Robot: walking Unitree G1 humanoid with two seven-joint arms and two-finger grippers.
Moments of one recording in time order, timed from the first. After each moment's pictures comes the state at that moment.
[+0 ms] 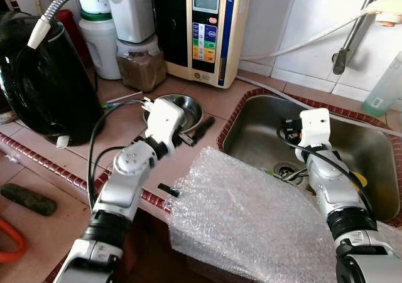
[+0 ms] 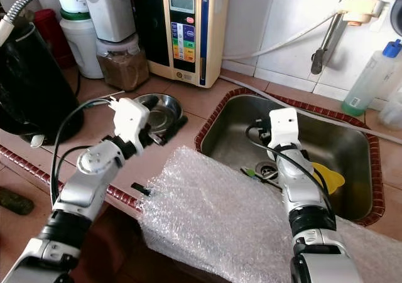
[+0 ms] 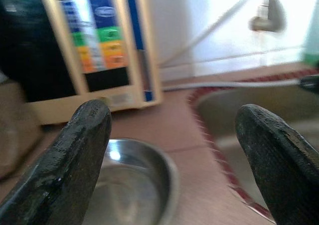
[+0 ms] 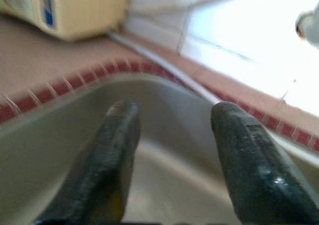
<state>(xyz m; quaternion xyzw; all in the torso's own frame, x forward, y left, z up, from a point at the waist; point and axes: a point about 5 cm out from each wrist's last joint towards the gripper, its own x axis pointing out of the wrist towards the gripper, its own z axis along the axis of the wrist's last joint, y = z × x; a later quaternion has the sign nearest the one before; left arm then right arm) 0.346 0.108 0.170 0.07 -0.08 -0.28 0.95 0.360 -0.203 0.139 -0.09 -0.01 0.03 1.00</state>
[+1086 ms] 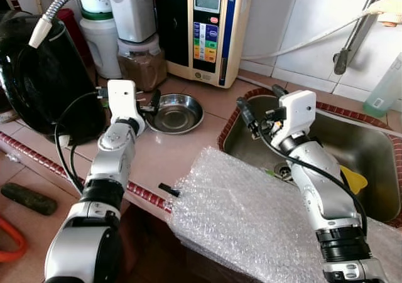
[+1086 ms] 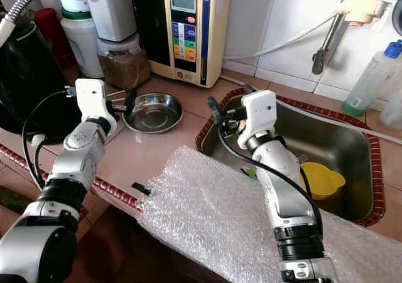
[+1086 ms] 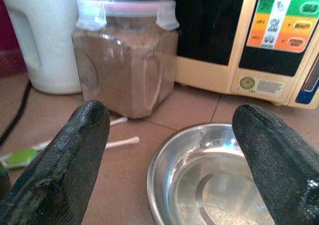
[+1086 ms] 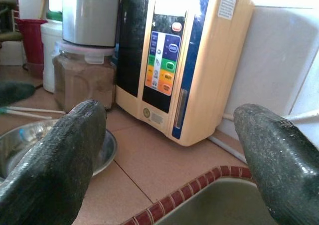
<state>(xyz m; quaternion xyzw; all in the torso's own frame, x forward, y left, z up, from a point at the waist) 0.392 0.162 0.169 -0.01 0.00 -0.03 1.00 0.325 -0.136 0.196 -0.05 -0.13 0.20 0.97</state>
